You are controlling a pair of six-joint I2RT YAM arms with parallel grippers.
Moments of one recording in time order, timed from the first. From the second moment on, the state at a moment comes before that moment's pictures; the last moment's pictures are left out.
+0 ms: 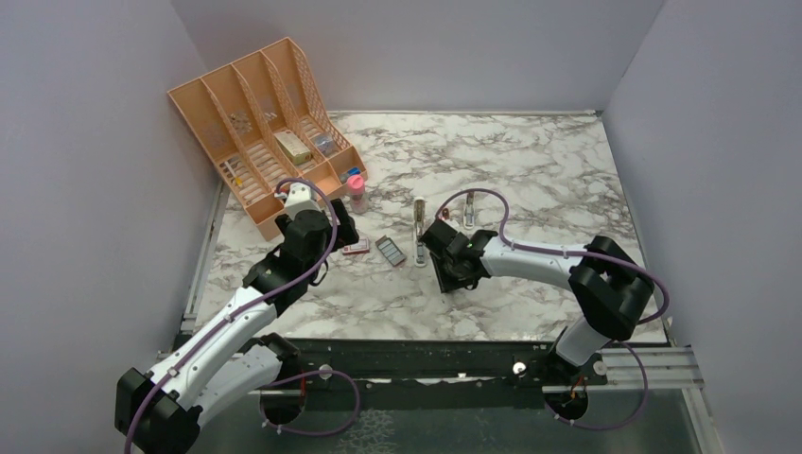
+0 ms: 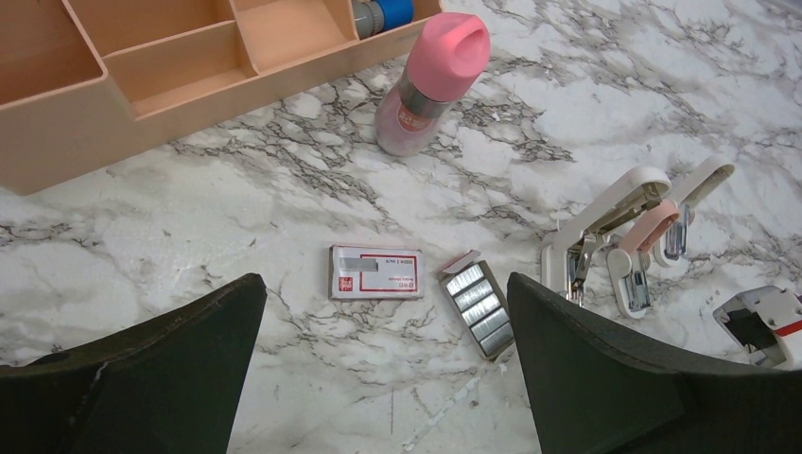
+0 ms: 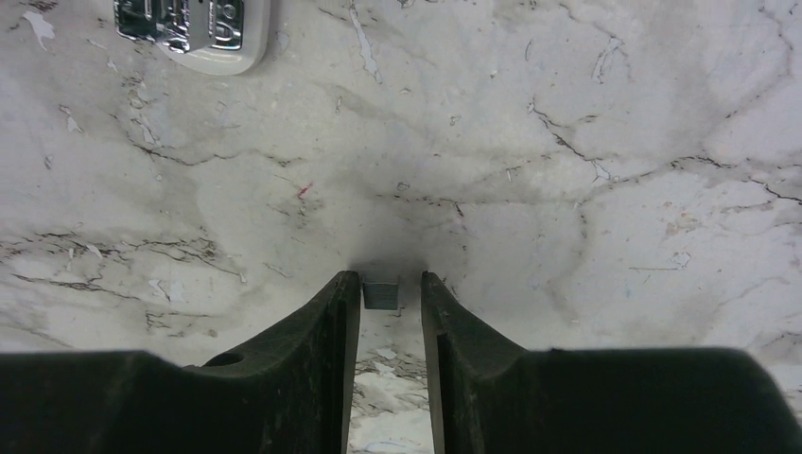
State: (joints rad) left arm -0.58 0.85 0.64 -0.27 -0.46 -0.59; right arm 0.90 1.63 0.94 -0.56 0.19 0.58
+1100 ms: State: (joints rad) left arm -0.58 0.85 0.64 -0.27 -0.46 -0.59; right arm 0.90 1.69 1.01 -0.62 0.19 0.67
